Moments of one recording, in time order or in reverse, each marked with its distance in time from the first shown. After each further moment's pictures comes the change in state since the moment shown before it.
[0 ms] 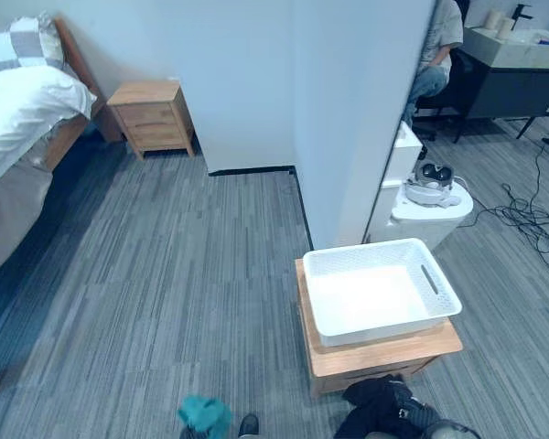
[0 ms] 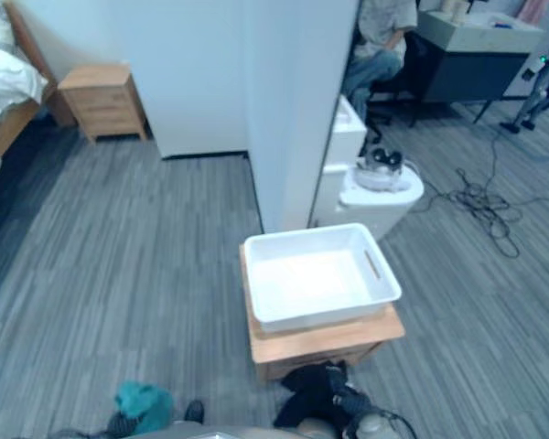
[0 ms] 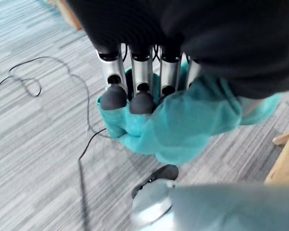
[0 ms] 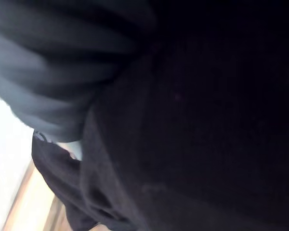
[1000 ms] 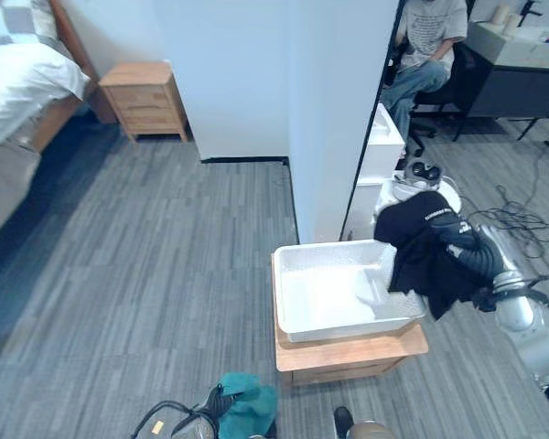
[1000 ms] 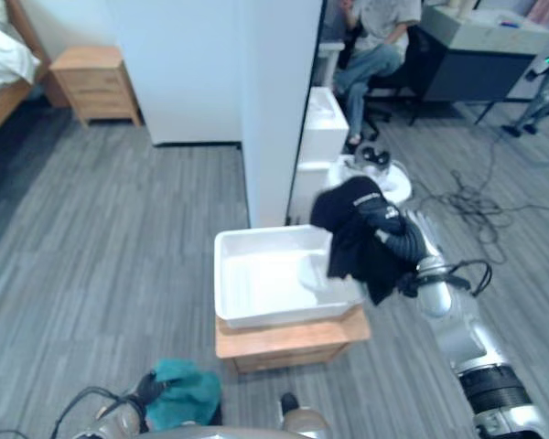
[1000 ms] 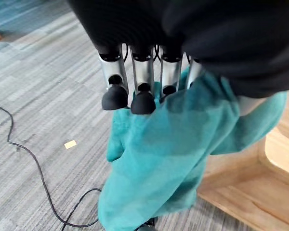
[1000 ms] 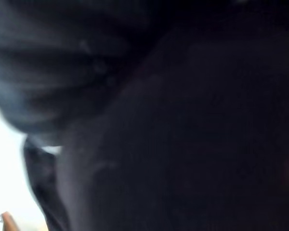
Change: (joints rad) left arm -0.129 0.060 -0.099 -0.190 0.168 0.005 0.001; right arm -0.076 -0.548 -0.185 -1.096 -0.291 -0.058 -0.089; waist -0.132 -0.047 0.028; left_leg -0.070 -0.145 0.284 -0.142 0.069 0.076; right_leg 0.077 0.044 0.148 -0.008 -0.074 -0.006
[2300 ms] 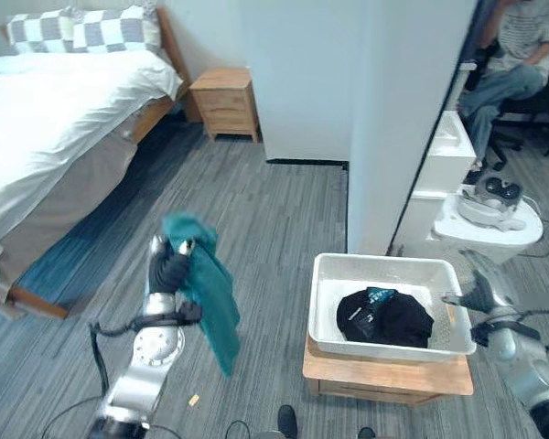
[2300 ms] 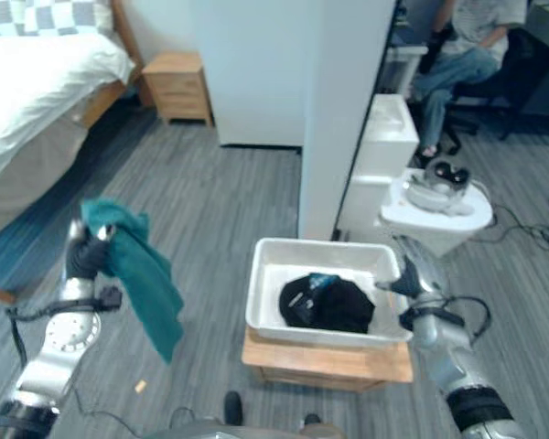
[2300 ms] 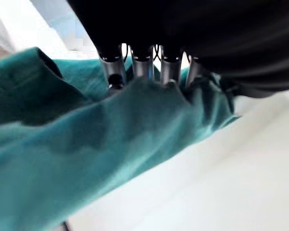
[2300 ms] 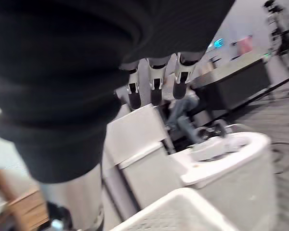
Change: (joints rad) left arm 0.019 0.263 0.345 -1.218 -0.406 -0.200 0.169; right arm 0.129 0.173 -0.016 0.284 -0.186 0.043 -0.135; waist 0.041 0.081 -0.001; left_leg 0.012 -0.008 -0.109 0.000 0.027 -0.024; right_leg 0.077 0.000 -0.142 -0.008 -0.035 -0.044
